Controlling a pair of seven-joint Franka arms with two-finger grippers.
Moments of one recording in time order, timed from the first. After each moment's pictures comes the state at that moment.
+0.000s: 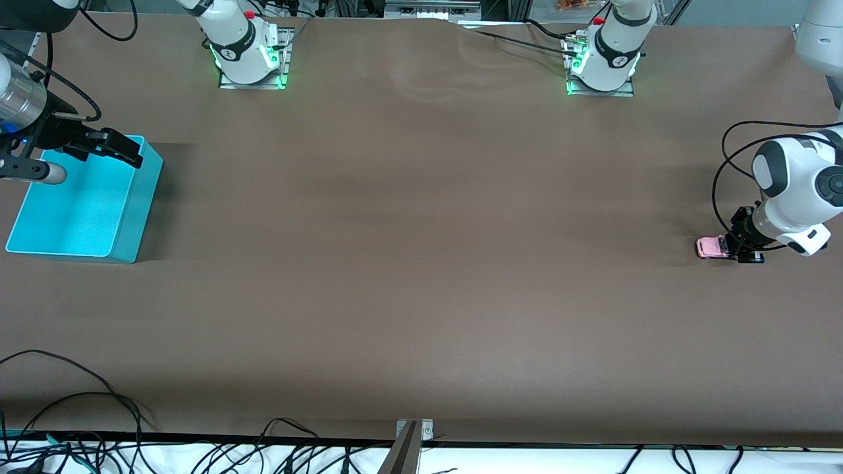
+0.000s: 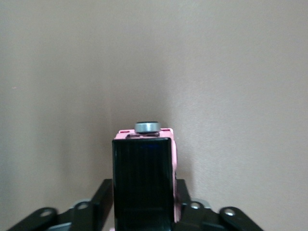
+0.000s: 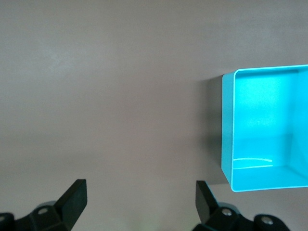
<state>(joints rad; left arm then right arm) 0.47 0.50 -0.06 -2.07 0.32 2.60 -1.39 0.00 -0.02 0.03 -1.70 -0.02 1.62 0.15</state>
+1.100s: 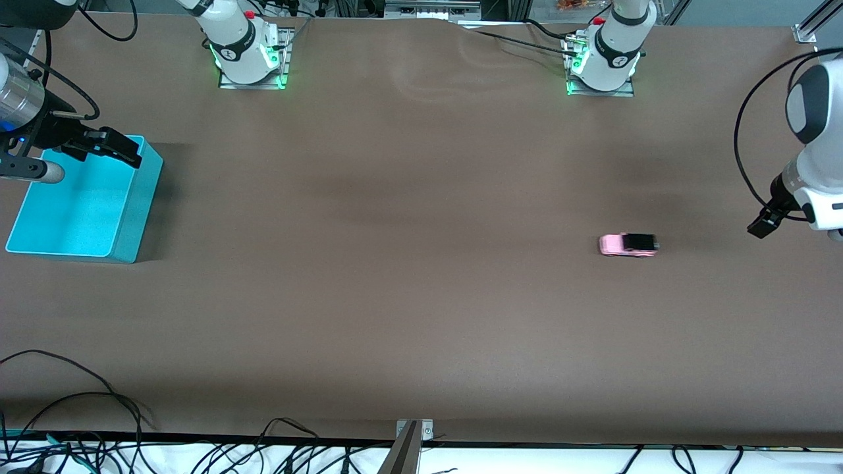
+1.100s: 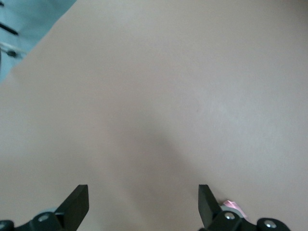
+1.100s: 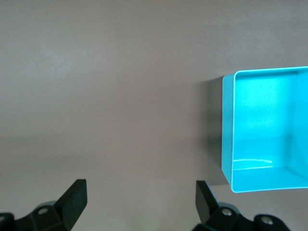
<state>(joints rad) 0.21 0.07 -0.07 -1.94 0.32 1.93 -0.77 0.01 -0.02 0.03 -1.70 -0.02 1.62 0.15</state>
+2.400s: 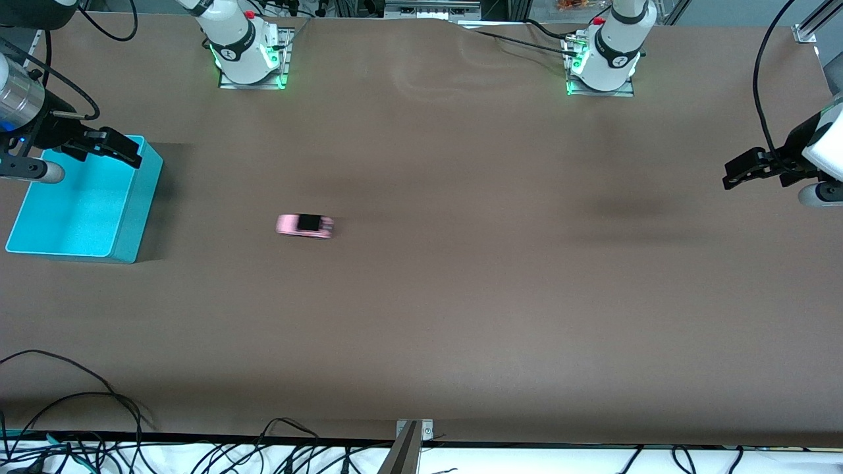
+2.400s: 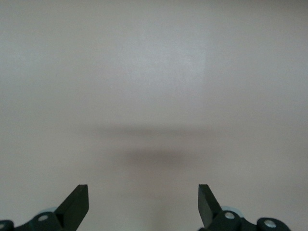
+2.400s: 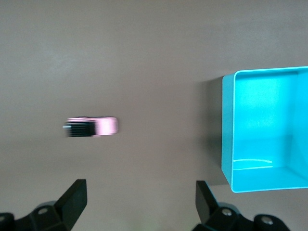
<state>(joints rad) 0.05 0.05 -0.01 -1.62 0.03 1.62 -0.02 0.01 -0.02 0.03 -1.70 -0.02 1.62 0.15</state>
